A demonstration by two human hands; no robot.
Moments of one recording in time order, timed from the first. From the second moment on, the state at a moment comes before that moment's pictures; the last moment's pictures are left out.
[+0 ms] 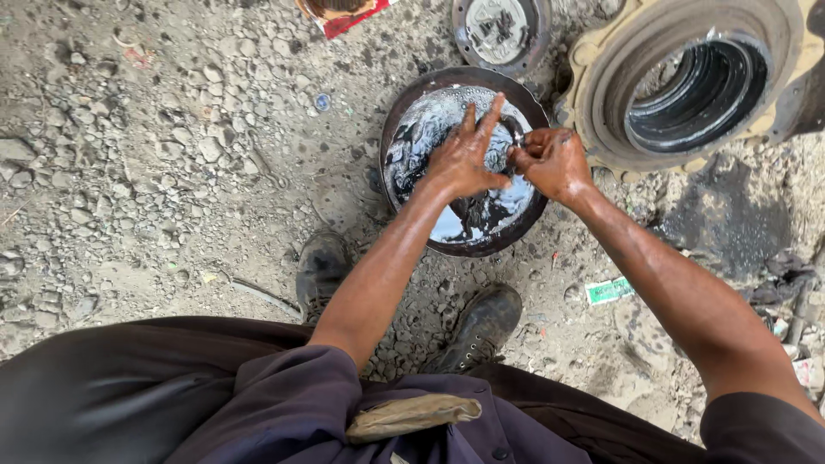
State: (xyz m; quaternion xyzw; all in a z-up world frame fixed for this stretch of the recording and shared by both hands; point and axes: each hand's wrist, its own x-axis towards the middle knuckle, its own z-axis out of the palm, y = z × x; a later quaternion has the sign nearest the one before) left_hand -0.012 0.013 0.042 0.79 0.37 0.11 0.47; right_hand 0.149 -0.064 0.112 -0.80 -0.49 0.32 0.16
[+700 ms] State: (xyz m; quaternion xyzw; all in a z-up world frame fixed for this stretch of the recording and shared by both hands) left_hand -0.023 0.009 0.073 0.84 0.43 0.13 0.32; right_hand 0.153 -0.085 0.119 -0.80 -0.50 0.34 0.03
